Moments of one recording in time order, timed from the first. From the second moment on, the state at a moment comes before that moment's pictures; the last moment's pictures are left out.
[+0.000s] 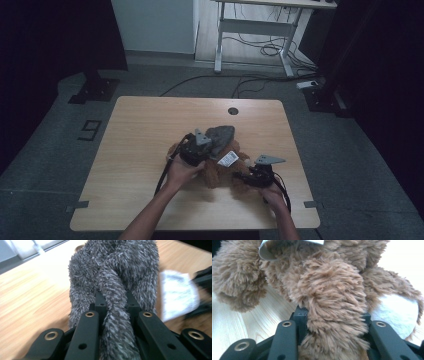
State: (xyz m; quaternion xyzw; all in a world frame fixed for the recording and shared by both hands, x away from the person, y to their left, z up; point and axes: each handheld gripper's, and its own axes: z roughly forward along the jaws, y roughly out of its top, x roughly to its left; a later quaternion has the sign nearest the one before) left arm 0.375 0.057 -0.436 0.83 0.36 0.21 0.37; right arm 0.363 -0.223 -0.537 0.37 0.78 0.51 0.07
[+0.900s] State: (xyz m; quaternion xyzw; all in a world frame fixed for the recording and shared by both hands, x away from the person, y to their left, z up) left arm 0.363 0.189 -0.523 0.78 0.50 0.13 0.37; right arm 0.363 -0.225 -0.543 0.38 0.77 0.50 0.06
